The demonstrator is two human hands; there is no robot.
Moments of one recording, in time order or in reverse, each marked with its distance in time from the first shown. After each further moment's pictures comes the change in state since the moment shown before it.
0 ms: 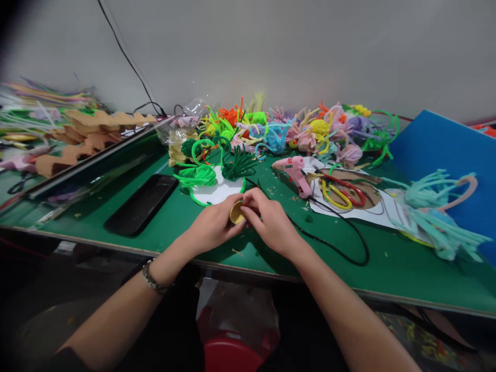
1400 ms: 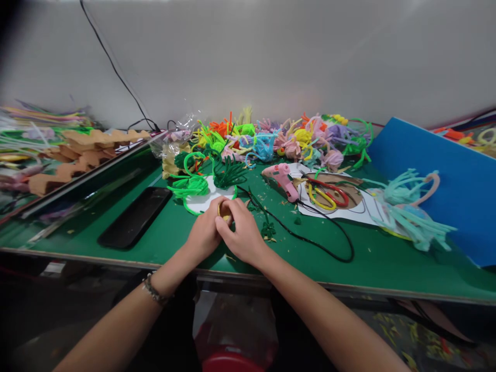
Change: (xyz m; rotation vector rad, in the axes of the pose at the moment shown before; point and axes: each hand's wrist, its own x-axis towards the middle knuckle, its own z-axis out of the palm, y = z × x) left_hand 0.001 -0.001 0.012 -0.145 0.127 -0.267; right_hand 0.005 -0.008 0.034 0.008 0.219 -0.045
